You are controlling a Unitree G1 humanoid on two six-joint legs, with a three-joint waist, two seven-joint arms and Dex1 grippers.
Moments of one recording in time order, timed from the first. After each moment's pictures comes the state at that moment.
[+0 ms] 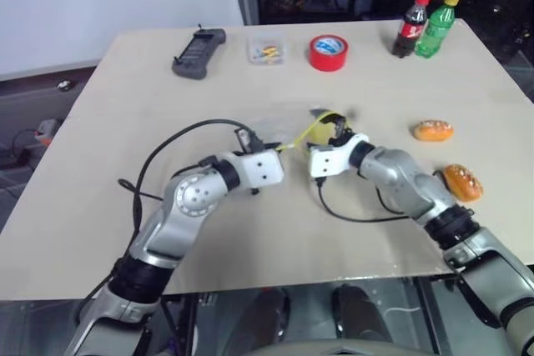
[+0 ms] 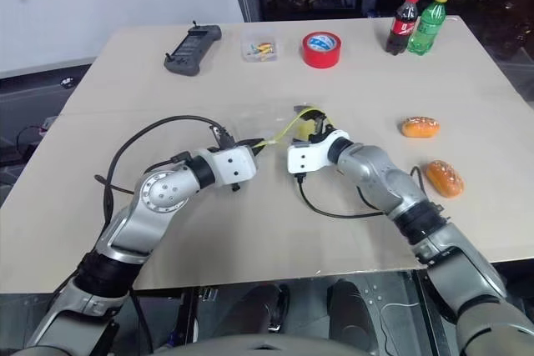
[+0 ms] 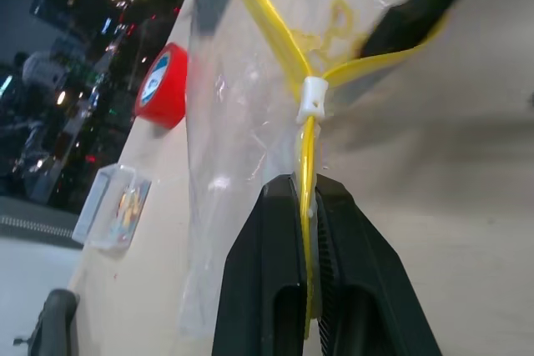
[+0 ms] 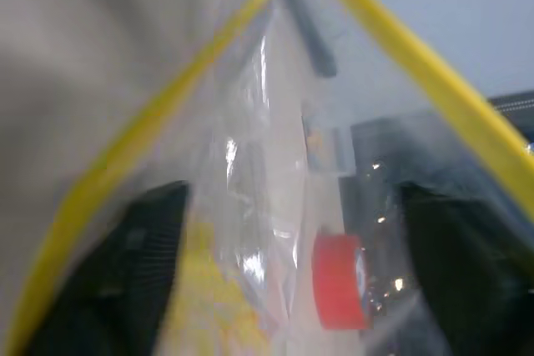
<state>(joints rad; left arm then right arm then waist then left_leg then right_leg) -0.35 0.57 -0.24 -0.22 0.34 0.09 -0.57 -0.63 -0.50 0.46 0.19 -0.53 -0.19 0.34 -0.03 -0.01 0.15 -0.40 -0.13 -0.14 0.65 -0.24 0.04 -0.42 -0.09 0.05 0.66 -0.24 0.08</state>
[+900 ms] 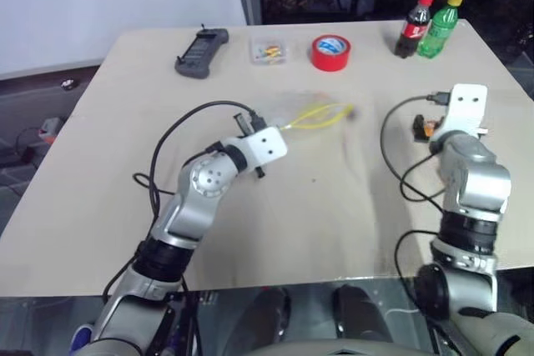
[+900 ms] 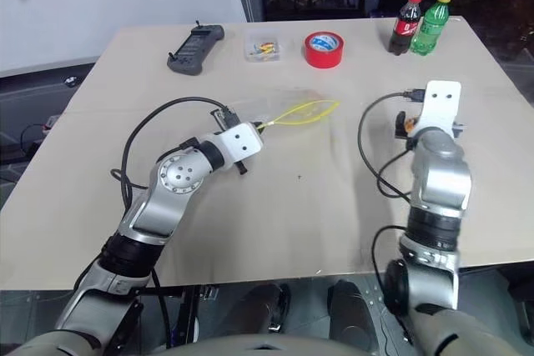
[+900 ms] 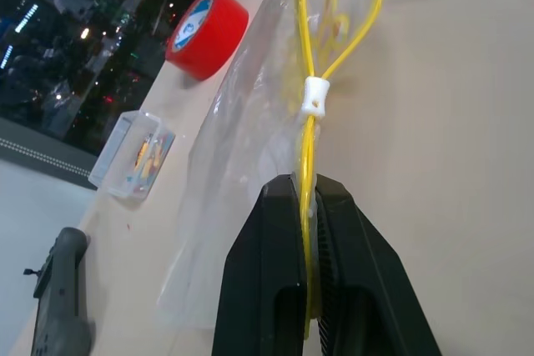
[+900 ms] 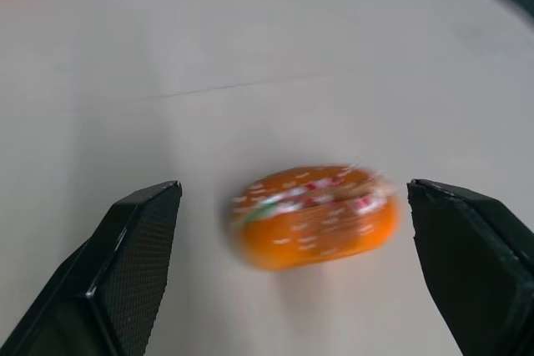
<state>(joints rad) -0.45 0.47 -0.25 -0.14 0.37 0.22 -0.53 -0.67 -0.07 -0.36 -0.15 -0.14 1.06 -0.07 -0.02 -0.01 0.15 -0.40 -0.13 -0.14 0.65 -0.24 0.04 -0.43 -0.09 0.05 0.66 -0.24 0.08</state>
